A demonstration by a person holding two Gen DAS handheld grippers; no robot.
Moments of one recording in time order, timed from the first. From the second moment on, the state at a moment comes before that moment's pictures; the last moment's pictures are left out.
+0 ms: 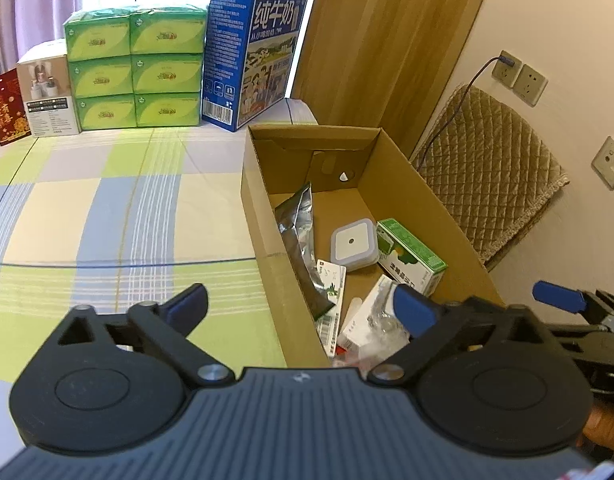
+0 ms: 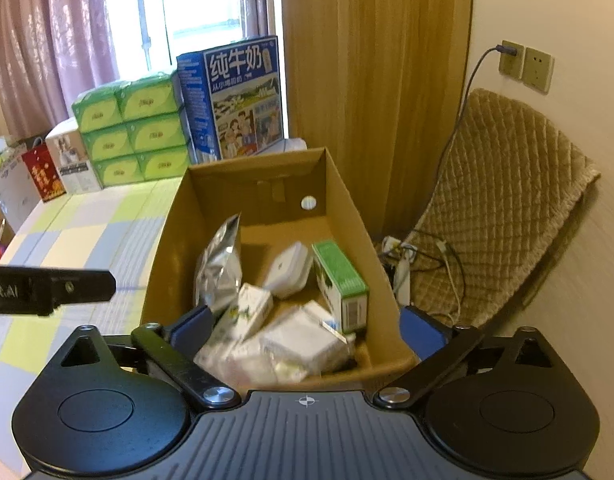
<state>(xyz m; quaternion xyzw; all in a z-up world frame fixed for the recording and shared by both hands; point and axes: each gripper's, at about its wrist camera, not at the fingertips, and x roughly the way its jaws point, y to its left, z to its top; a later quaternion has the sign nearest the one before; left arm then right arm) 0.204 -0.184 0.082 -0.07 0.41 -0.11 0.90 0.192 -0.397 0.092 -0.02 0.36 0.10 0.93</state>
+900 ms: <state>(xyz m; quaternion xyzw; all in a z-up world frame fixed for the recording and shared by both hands) 0.090 -0.177 0.098 -0.03 0.36 -0.12 0.92 0.095 -0.392 0.105 -0.05 0.37 0.09 0.92</state>
